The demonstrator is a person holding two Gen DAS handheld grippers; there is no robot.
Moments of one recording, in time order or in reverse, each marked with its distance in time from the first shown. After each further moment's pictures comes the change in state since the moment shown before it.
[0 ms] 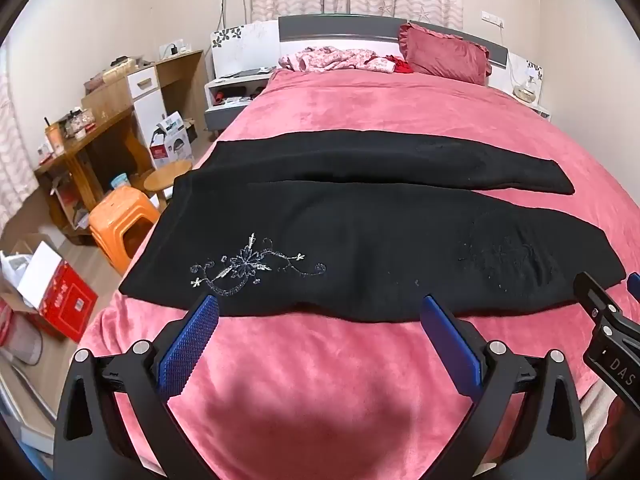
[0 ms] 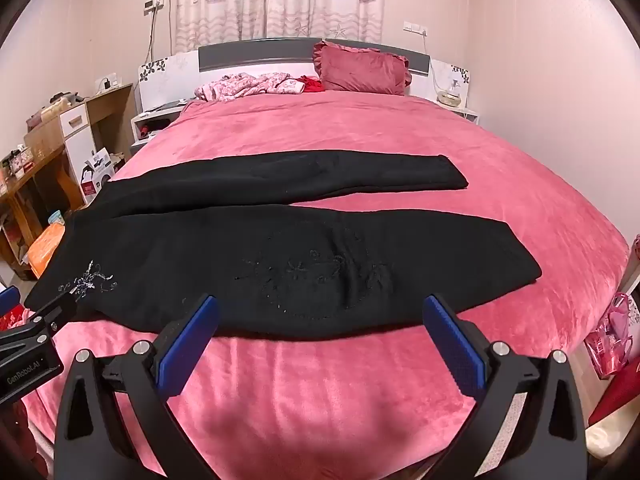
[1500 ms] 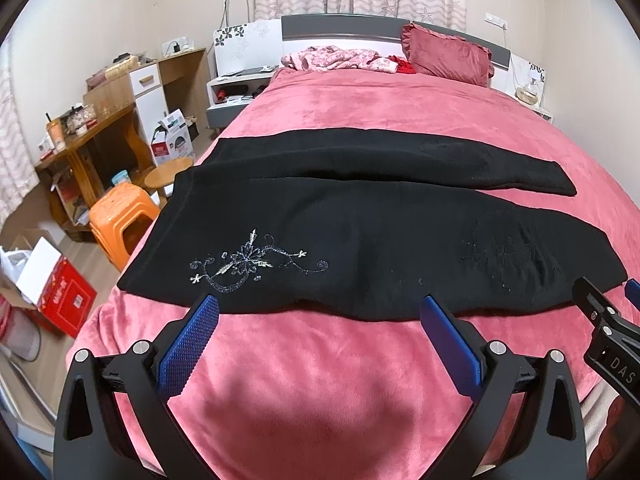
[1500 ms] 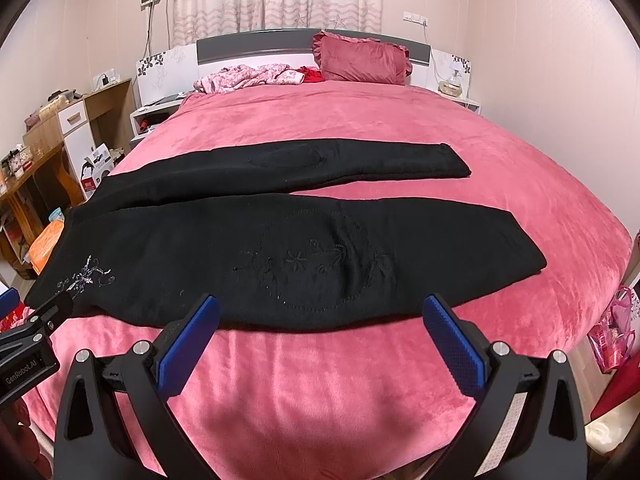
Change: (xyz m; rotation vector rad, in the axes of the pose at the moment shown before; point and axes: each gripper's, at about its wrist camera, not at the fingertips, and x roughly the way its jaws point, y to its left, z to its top) left arm 0.002 0.004 -0.005 -0.009 0.002 0.003; right arm 0.009 -0.001 -0.003 0.008 0.038 0.005
